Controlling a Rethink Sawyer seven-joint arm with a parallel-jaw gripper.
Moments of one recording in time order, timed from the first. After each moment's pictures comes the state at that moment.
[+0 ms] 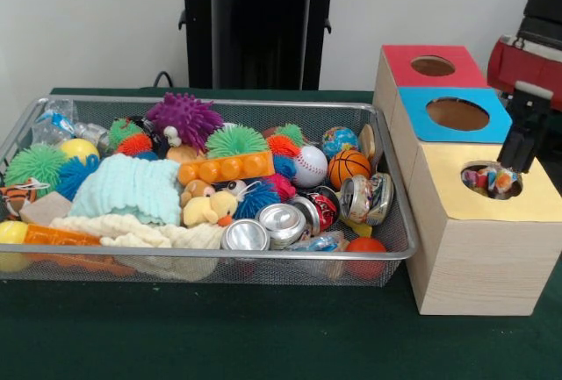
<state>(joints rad) 0.41 -0.37 -0.49 1.21 0.20 0.55 2.65</state>
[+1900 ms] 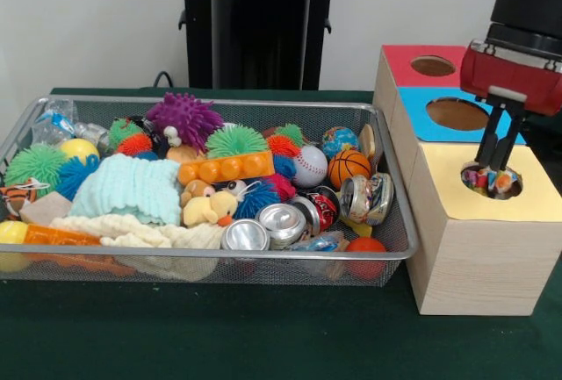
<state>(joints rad) 0.25 -0.52 -0.20 1.32 -0.16 0.53 2.63</state>
